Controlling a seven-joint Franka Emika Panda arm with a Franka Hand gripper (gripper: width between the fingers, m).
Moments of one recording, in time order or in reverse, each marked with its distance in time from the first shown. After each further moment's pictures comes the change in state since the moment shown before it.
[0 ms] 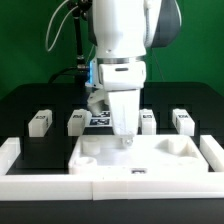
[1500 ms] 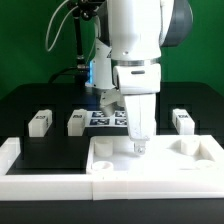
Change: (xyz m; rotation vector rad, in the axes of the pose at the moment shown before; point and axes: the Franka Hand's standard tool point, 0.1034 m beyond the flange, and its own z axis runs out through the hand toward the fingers) arm 0.012 0.000 0.002 0.035 -0.017 -0.018
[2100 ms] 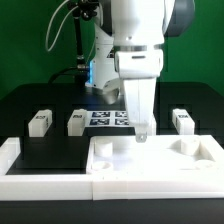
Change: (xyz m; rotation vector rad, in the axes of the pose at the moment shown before) arm 0.011 -0.001 -0.033 -0.033 -0.008 0.142
